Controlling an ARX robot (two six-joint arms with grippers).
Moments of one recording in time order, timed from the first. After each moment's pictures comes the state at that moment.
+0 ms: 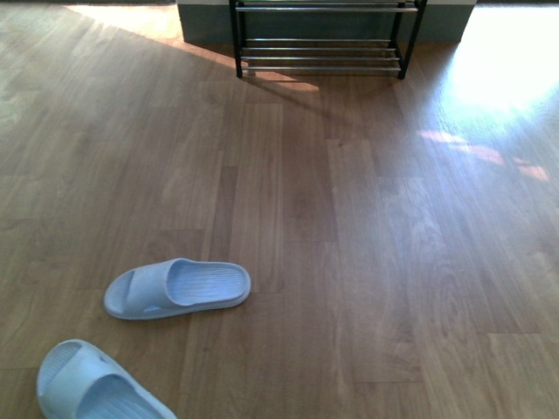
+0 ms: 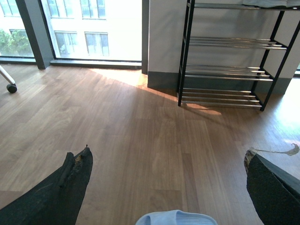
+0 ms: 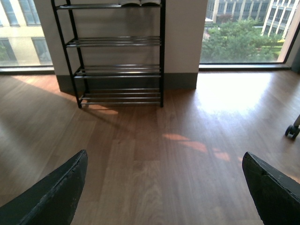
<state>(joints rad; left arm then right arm) 0.00 0.02 0.01 0.00 0.00 -0.01 0.00 0.00 0.02 0.00 0.00 0.00</state>
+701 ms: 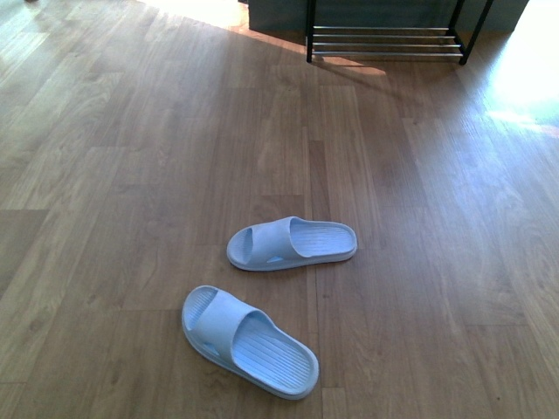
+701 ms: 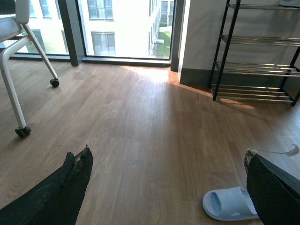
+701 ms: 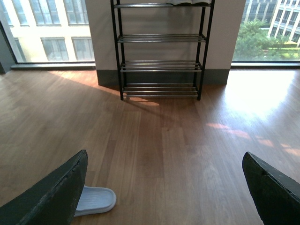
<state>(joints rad) 0.00 0.02 0.01 0.00 0.00 -0.01 0.00 0.00 0.02 0.00 0.00 0.00</state>
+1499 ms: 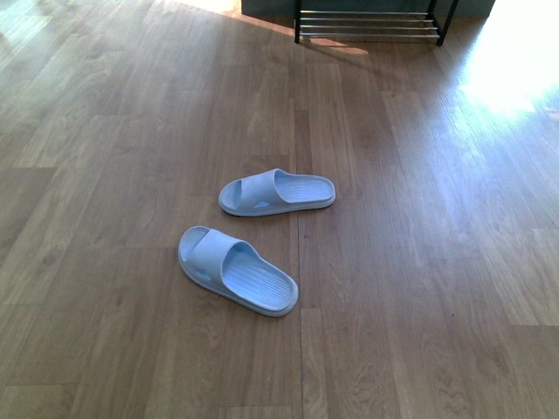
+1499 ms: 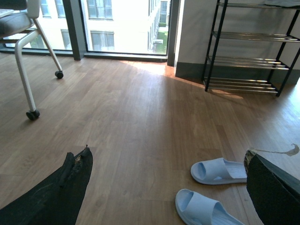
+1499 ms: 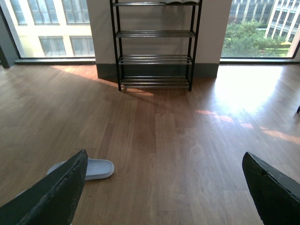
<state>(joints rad) 0.00 0.02 0.01 0.00 0.00 -0.01 0.00 0.00 0.02 0.00 0.00 0.00</state>
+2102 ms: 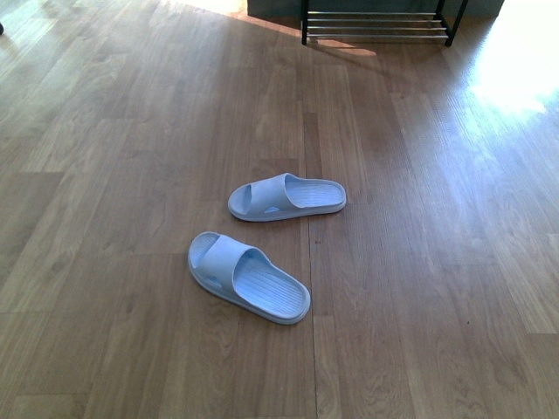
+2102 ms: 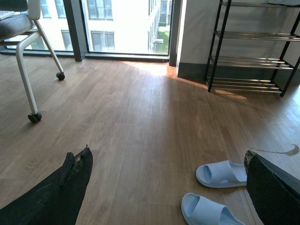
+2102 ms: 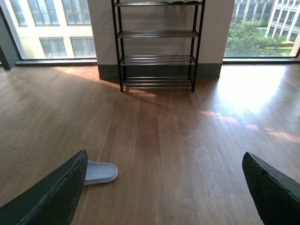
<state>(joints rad) 0.00 0.02 0.01 0.00 0.00 -0.01 0.00 0.00 0.02 0.00 0.00 0.00</state>
